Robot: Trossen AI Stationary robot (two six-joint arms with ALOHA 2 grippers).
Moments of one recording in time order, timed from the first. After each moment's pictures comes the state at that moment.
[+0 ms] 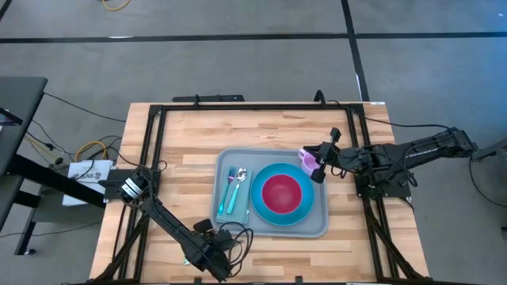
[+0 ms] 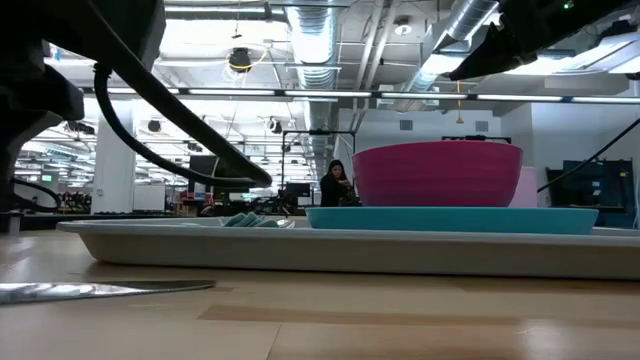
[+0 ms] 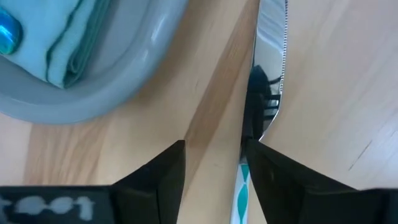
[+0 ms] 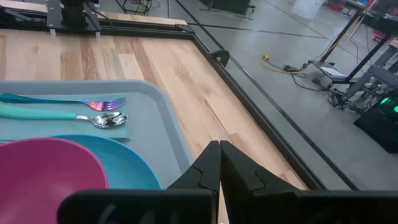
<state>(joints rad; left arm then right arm) -0.73 2.09 1.50 -0.97 -0.14 -1.14 0.19 0.84 0.61 -0.25 0.65 0.00</state>
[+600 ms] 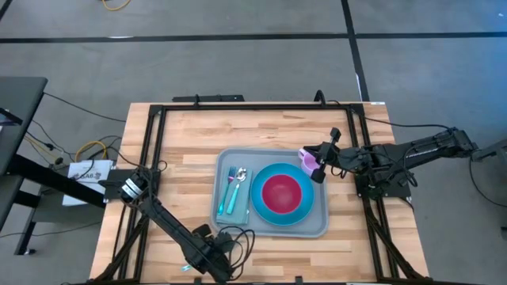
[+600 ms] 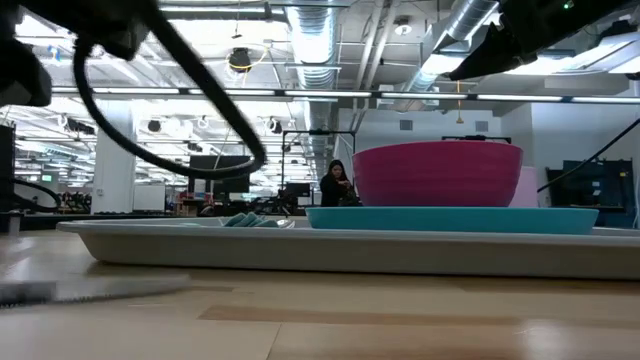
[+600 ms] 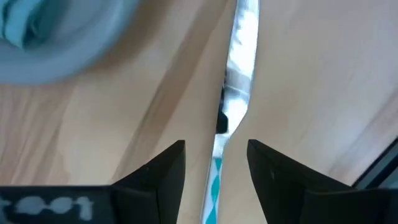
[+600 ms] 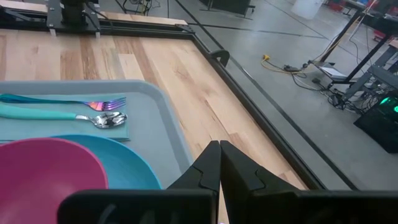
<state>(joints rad) -0.73 2.10 1.56 -0.98 -0.06 -1.25 0.19 0.84 0.61 -0.25 0.65 0.00</state>
